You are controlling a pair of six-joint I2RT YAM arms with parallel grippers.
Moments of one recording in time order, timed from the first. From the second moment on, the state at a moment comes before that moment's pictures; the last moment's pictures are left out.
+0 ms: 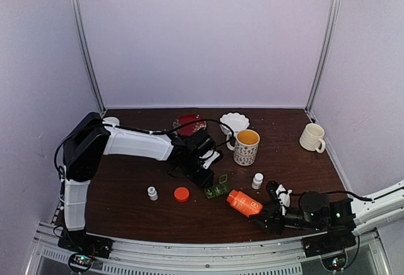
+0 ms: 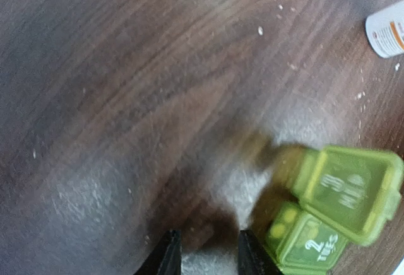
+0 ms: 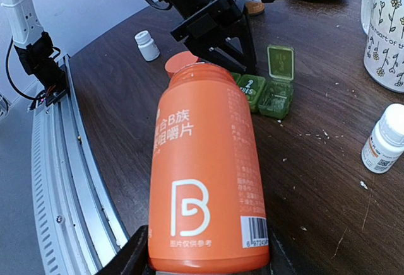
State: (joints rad) left arm -0.96 2.11 1.47 -0.49 0.11 -0.19; right arm 1.29 0.80 0.07 0.32 0.22 0.43
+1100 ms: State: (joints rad) left arm -0.98 1.91 1.05 0.05 0.04 -0.31; right arm 1.06 1.07 0.38 0.08 0.06 0.48
